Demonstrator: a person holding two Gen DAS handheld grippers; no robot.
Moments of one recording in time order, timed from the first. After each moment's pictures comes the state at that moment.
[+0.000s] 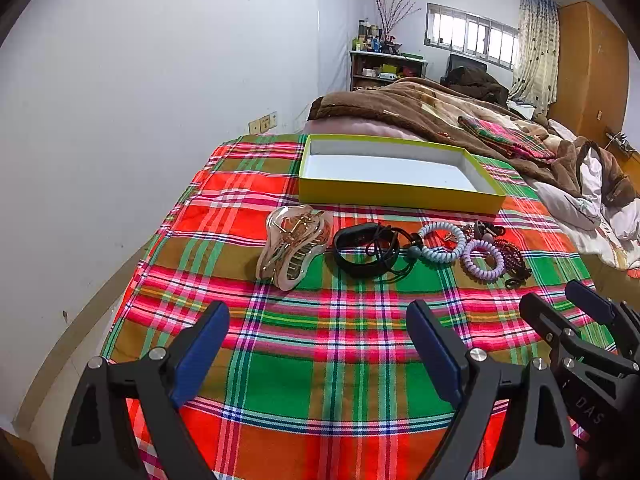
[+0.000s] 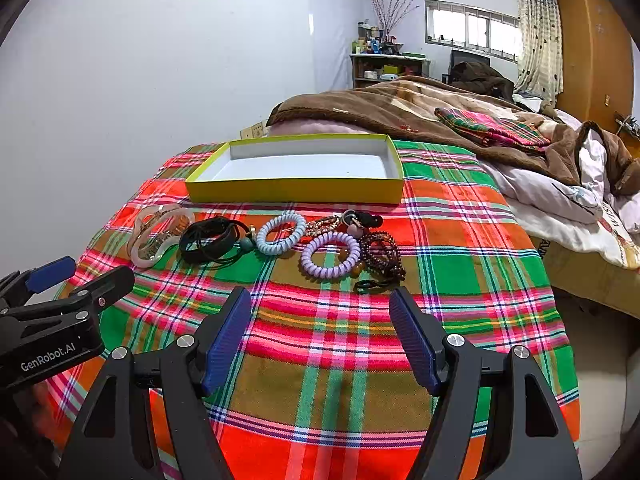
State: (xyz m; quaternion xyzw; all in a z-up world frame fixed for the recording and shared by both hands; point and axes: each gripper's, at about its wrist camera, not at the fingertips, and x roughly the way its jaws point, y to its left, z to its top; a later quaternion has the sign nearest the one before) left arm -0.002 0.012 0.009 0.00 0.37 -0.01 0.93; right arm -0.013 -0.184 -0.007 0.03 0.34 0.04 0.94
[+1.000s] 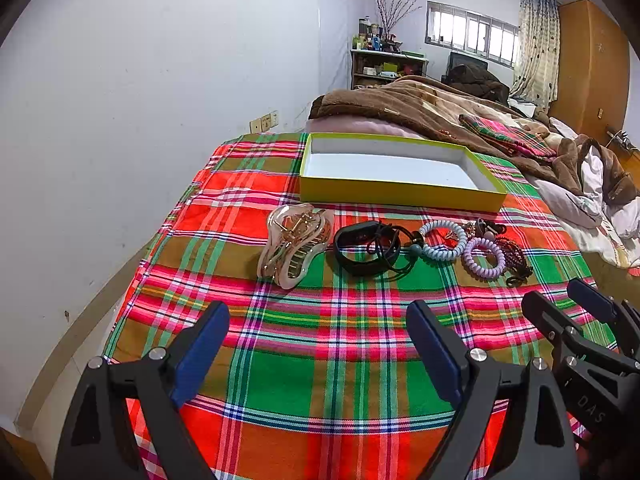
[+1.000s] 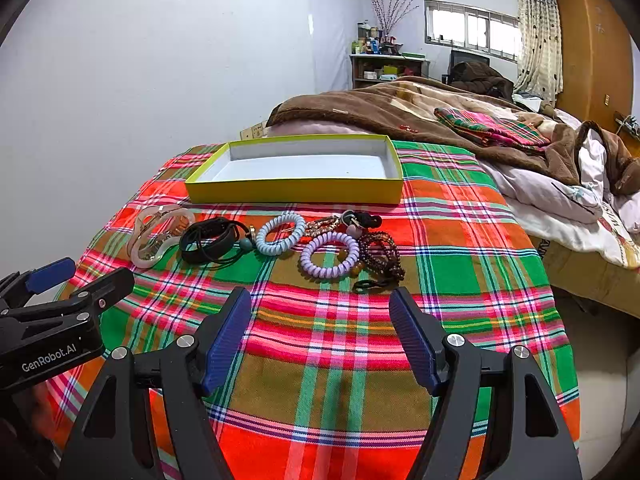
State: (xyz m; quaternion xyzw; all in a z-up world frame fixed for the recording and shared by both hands) left arm -0.001 0.012 0.008 0.01 0.37 -0.01 0.93; right arm -0.013 -0.183 -0.008 0.02 0.34 0.03 0.94
